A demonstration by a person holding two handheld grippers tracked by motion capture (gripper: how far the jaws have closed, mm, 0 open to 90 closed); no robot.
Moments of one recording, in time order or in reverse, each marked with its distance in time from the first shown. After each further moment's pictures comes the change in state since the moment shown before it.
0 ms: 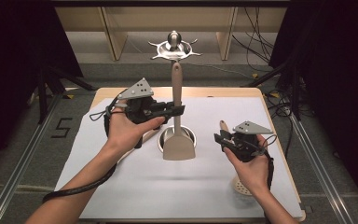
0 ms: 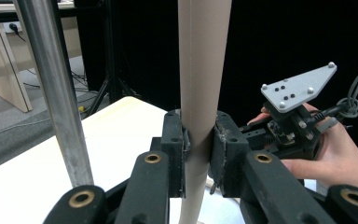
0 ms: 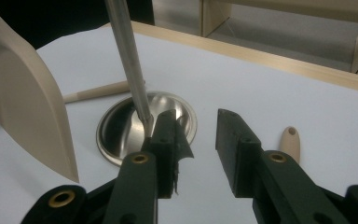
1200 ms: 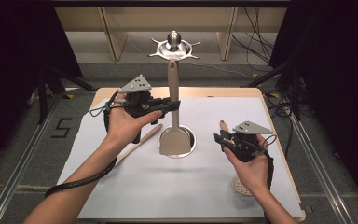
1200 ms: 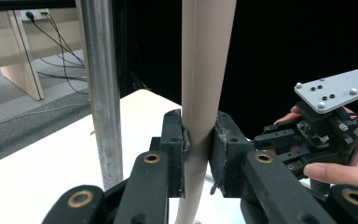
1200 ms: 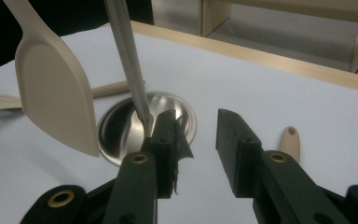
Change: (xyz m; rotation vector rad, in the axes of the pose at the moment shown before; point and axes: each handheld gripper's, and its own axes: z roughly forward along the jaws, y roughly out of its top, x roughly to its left) left arm 0.022 -0.006 0.003 0.010 0.046 -0.025; right arm -0.001 0.000 0.000 0.000 0.001 -0.001
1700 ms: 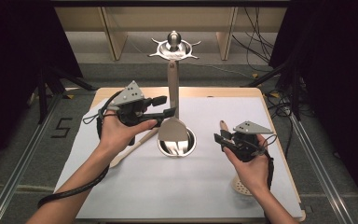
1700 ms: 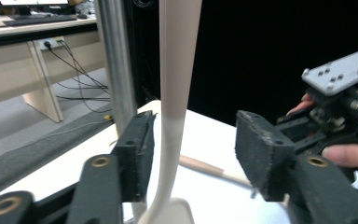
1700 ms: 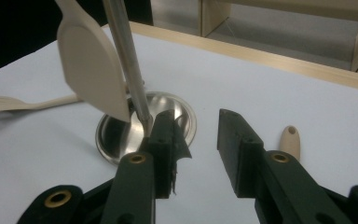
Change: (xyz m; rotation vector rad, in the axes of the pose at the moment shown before) left arm 0.003 -0.022 -0.016 -0.062 0.044 0.097; right arm -0.001 0.000 0.000 -0.009 -0.007 0.000
